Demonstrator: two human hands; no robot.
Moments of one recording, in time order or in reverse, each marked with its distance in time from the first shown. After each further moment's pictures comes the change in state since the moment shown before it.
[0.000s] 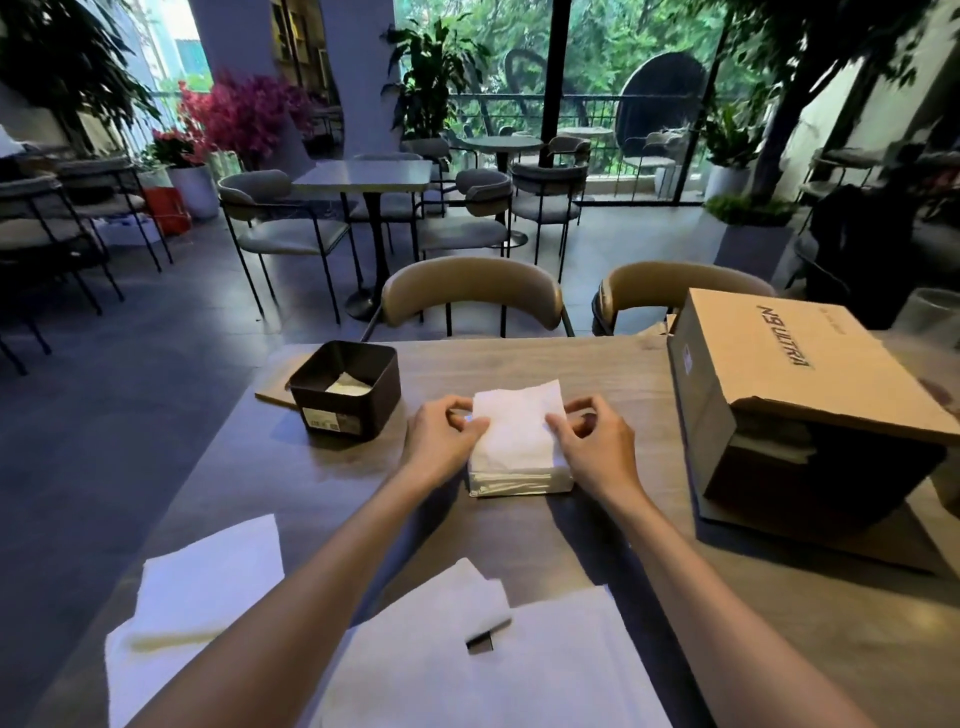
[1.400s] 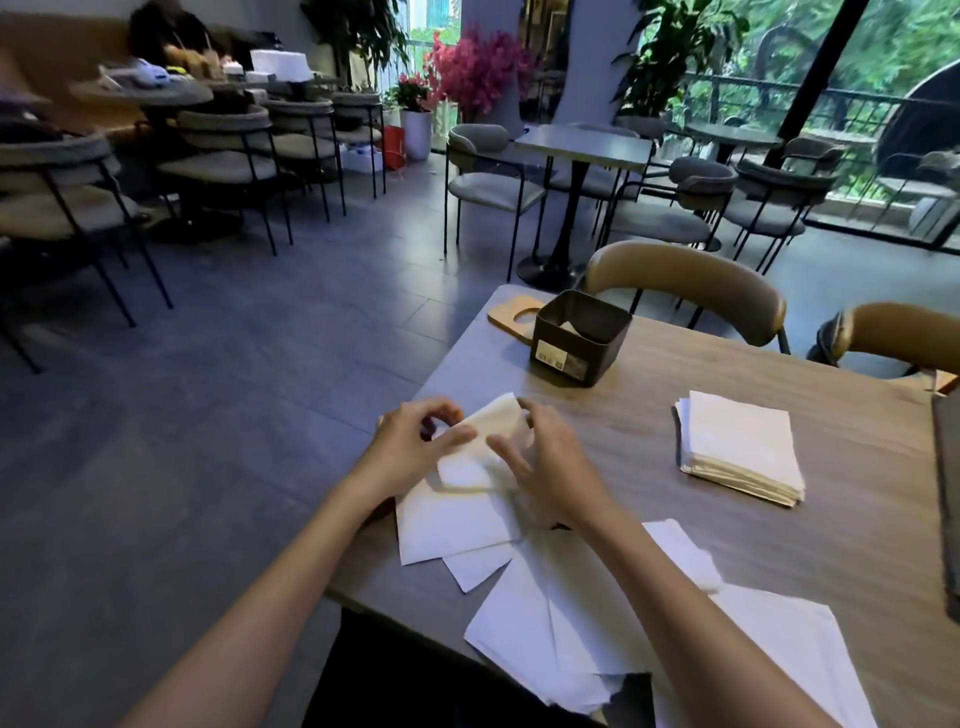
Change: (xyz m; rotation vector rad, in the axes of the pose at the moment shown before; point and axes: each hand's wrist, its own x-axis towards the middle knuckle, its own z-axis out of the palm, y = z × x) left_hand -0.156 -0.134 -0.216 0.074 0.194 -0.056; right_hand -0.161 -0.122 0.169 -0.241 -0.705 -0.479
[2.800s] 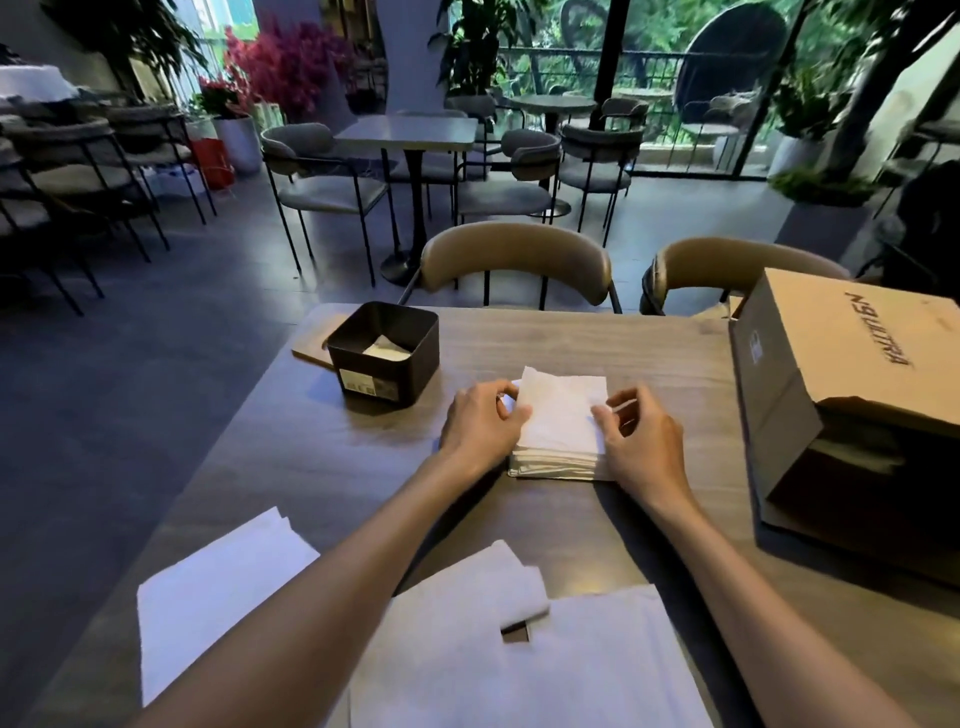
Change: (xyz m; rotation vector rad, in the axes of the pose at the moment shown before) left_hand 0.099 0.150 0.237 0.097 -0.193 0.135; right_hand -0.050 0.203 -0.158 0.066 0.688 0.402
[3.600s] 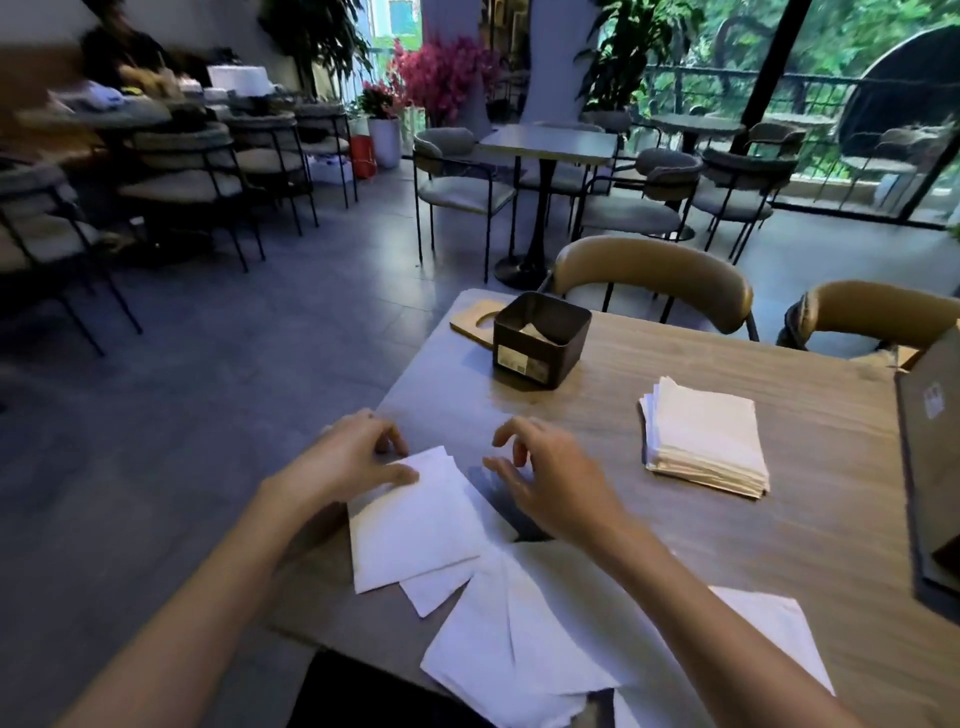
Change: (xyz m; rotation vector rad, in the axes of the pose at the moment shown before) left_hand -0.149 -0.144 -0.226 0.474 -0.138 -0.246; right_hand -0.123 -0.156 0.100 -0.136 -0.613 -0.593
